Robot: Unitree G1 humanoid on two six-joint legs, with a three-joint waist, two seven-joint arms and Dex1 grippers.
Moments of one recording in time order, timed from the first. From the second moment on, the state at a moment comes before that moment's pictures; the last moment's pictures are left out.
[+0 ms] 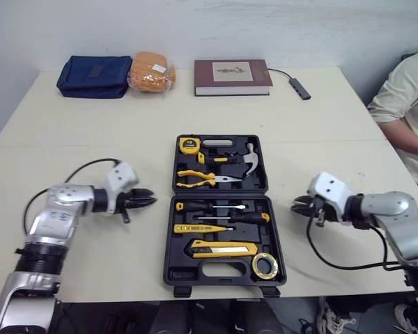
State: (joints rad) left arm -0.43 0.75 0.04 0.15 -0.23 0.54 -1.02; right arm -0.26 -0.89 -0.01 -0.10 0.20 0.55 0.99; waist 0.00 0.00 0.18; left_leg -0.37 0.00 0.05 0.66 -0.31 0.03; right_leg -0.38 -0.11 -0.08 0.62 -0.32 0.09
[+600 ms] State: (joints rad) left arm -0.77 0.57 0.06 0.18 -0.36 1.25 -0.63; right arm -0.77 -0.54 -0.12 -0.03 0.45 1.41 0.55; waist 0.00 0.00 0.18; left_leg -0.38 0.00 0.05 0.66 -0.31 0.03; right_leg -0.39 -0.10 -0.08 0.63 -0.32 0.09
